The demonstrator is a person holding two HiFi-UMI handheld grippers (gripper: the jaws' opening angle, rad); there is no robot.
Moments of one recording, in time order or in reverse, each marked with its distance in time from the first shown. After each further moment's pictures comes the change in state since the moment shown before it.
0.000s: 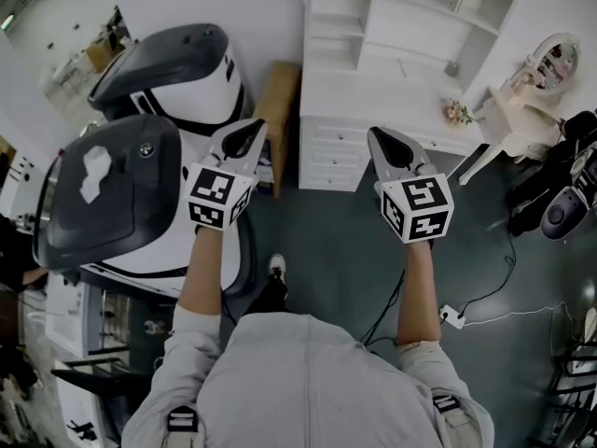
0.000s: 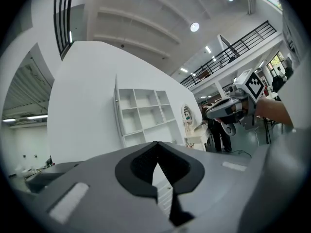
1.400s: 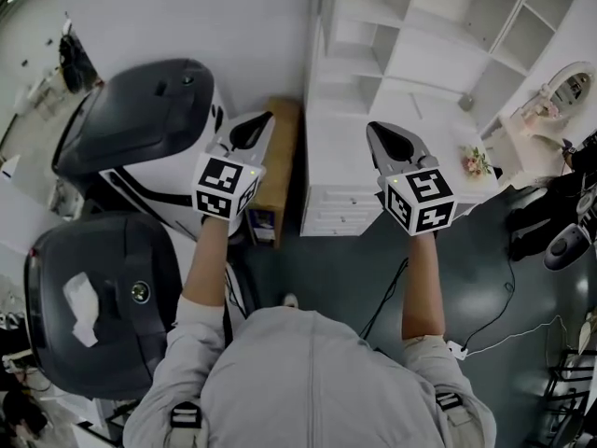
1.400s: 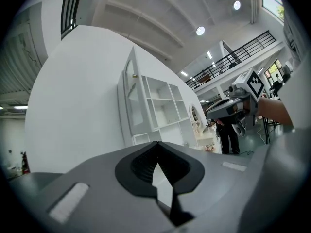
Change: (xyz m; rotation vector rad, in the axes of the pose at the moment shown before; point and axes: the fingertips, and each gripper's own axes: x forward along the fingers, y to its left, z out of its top) left arm 0.263 0.238 -0.060 -0.030 -0.048 -0.071; right arm 0.327 -0.111 0.025 -0.017 0.015 -0.001
